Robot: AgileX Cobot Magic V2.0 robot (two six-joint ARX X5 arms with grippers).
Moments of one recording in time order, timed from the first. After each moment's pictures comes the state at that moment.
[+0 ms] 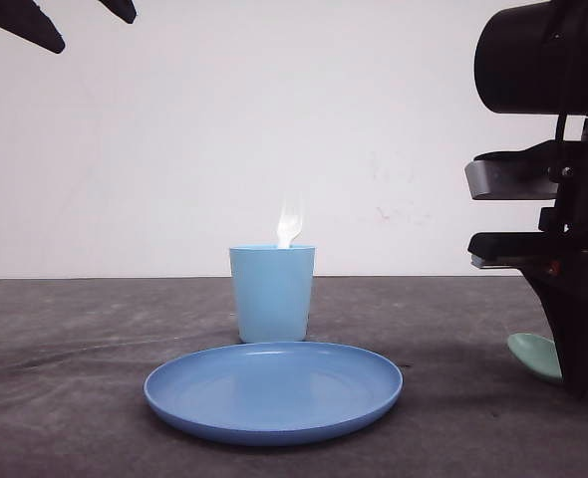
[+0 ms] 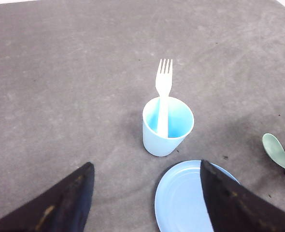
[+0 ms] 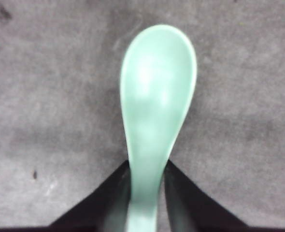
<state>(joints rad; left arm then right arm) -0.69 0.89 0.94 -0.57 -0.15 -0.22 0.57 1.36 0.70 -0.62 0.08 0.43</state>
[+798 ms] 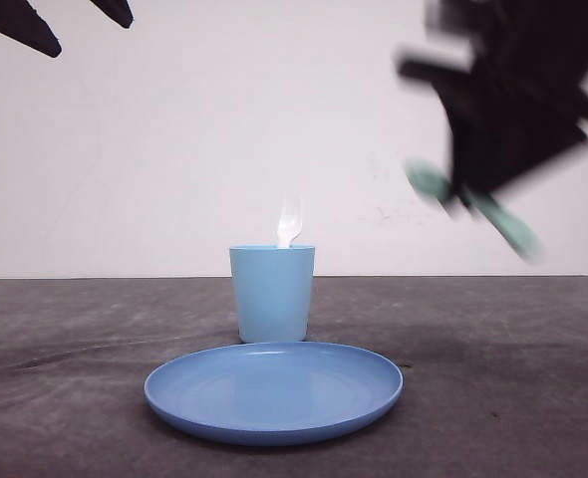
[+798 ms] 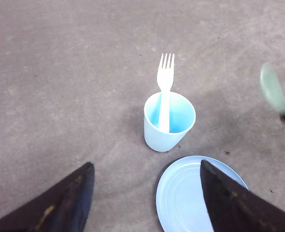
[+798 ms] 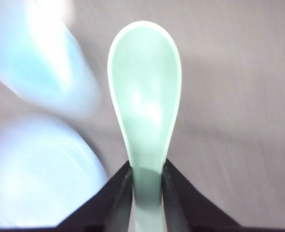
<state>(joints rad) -0.69 0.89 0.94 -0.59 -0.15 -0.22 0.62 1.23 0.93 -0.48 0.08 0.37</state>
